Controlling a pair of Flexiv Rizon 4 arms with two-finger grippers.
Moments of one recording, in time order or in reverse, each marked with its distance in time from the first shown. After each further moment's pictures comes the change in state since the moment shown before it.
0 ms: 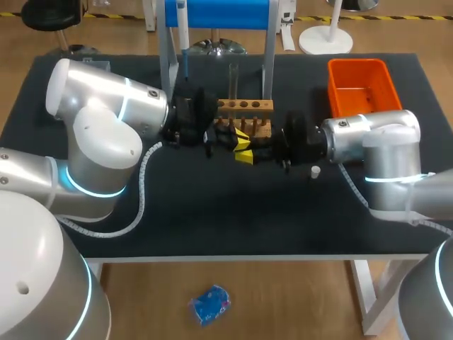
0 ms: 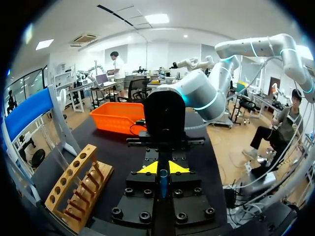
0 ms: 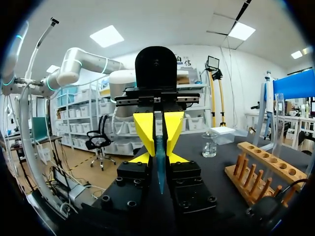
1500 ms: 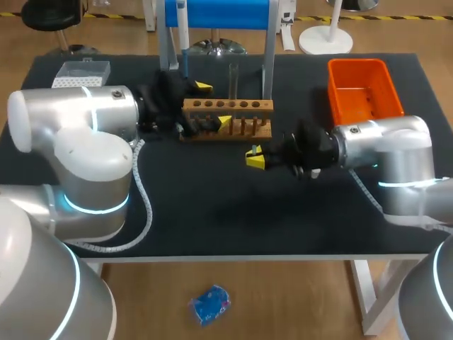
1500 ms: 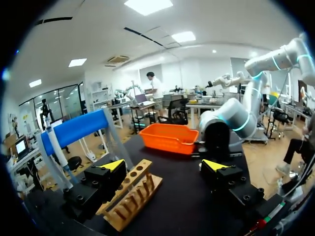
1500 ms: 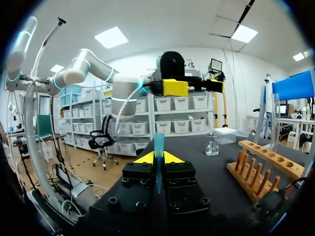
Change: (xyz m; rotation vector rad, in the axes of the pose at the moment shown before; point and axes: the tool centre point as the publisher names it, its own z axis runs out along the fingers) left arm -0.067 -0.026 -0.075 0.176 -0.367 -0.007; right arm 0.018 -0.007 -0.025 -0.018 0.026 -0.022
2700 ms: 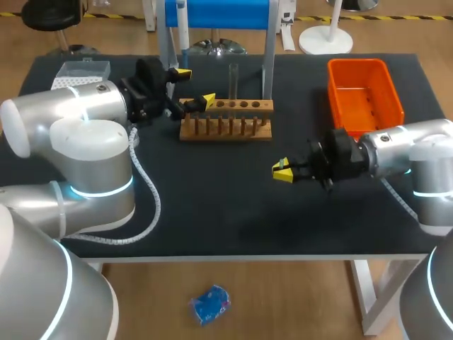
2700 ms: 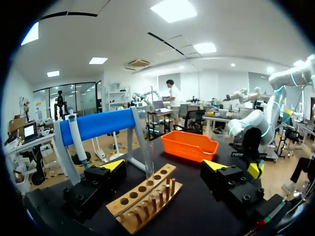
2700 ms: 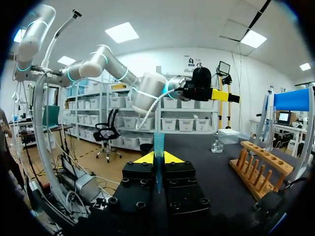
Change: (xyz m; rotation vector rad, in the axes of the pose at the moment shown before) left arm -0.057 0.004 -0.004 0.078 -0.114 -0.116; right arm 0.046 0.001 -0.044 0.038 0.034 -0.068
